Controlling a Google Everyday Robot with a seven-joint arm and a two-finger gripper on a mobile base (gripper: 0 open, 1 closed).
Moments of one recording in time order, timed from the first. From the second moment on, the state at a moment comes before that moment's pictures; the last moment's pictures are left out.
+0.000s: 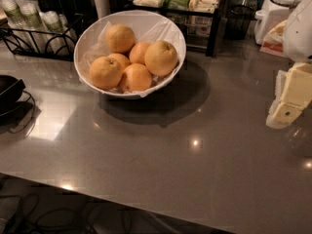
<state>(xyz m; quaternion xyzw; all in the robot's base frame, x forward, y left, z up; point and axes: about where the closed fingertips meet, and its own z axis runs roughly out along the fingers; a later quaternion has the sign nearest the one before) 0.438 -0.217 0.976 -0.60 0.78 -0.03 0.16</state>
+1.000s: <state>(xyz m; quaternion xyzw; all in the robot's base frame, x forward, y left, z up) 0.490 -0.145 0.984 -0.67 0.72 -0.01 0.21</state>
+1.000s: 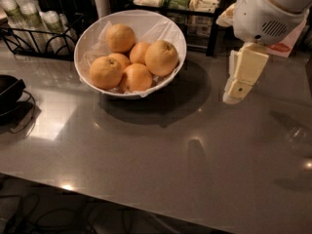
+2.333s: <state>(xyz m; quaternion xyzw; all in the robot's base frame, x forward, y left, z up) 0.513 -0.103 0.981 -0.69 0.68 0.01 0.24</state>
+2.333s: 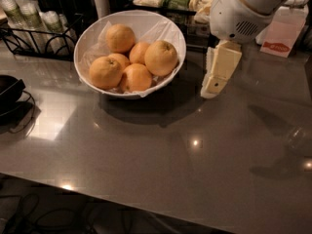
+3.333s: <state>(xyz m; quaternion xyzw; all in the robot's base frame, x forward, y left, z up) 0.544 -0.057 0.968 -0.69 0.66 0.07 0.30</state>
